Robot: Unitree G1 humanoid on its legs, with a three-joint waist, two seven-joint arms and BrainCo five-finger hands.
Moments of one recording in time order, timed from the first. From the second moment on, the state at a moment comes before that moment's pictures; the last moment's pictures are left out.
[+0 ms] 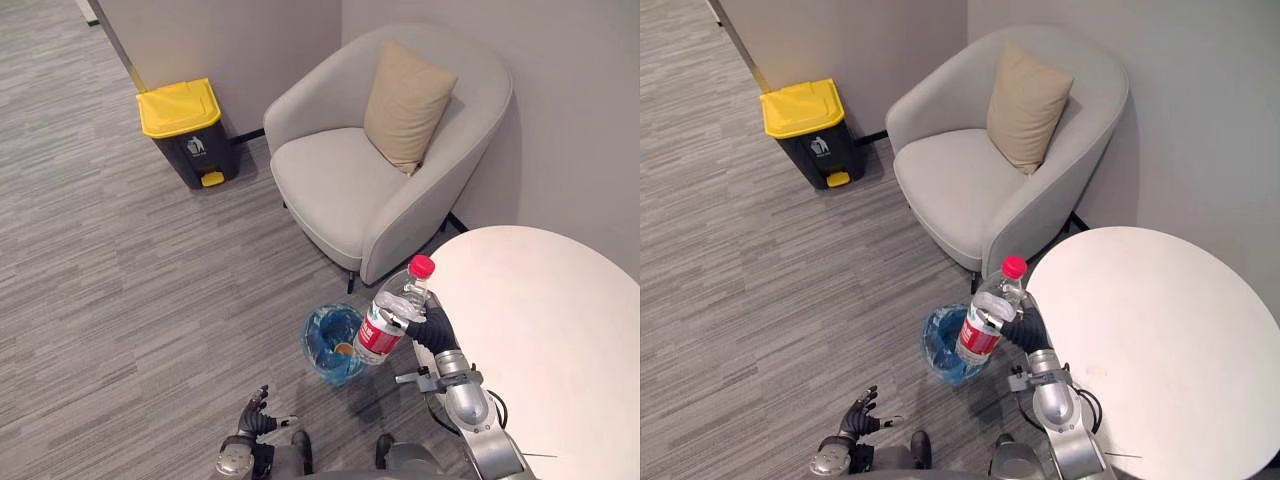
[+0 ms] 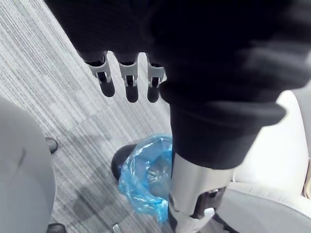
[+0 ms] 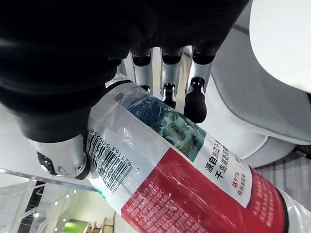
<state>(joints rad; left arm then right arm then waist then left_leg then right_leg) 0.12 0.13 -0.19 0.87 -0.06 -0.18 0.11 0.21 -0.16 0.20 -0.06 -0.19 -0.23 -0.13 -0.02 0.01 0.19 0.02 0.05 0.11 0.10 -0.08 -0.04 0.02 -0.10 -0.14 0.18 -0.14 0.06</state>
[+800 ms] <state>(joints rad) -0.12 0.16 -0.15 0.80 -0.05 -0.18 0.14 -0.34 -0.25 0.33 0.19 -0.21 -0.22 -0.20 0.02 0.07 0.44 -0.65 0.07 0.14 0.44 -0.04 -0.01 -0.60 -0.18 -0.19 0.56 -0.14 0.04</state>
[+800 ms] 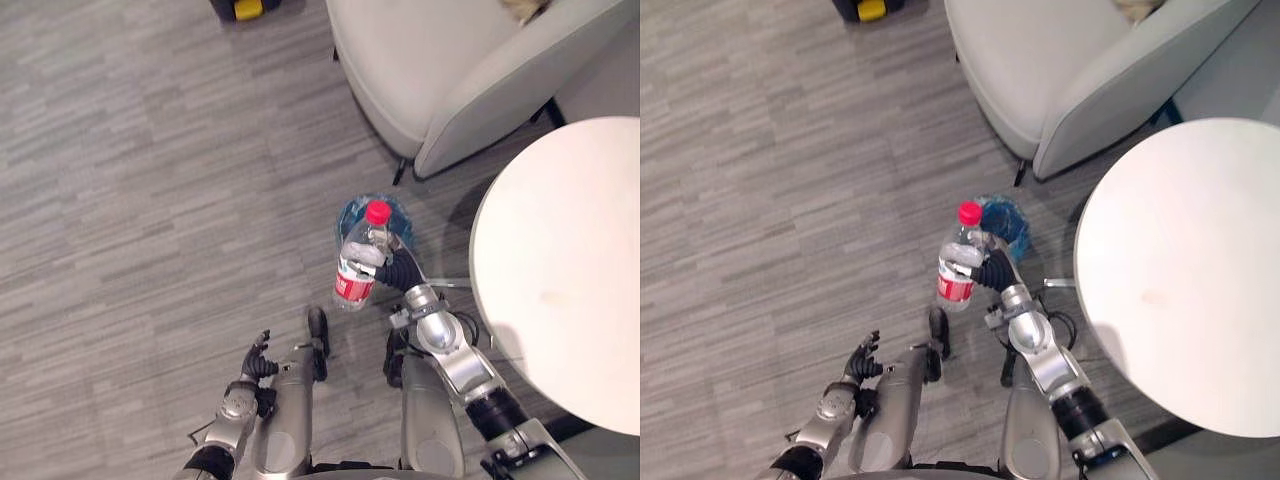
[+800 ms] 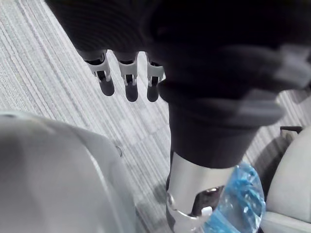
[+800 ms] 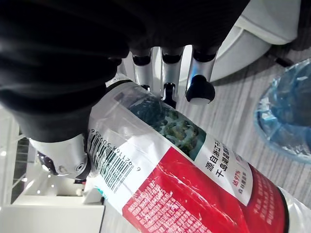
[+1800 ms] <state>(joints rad) -0.31 0.08 -0.03 0.50 -0.13 -0.24 0.18 -0.82 -0.38 0.09 0.34 -0.20 -0.15 -0.44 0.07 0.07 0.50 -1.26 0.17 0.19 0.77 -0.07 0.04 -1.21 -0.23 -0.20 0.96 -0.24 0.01</state>
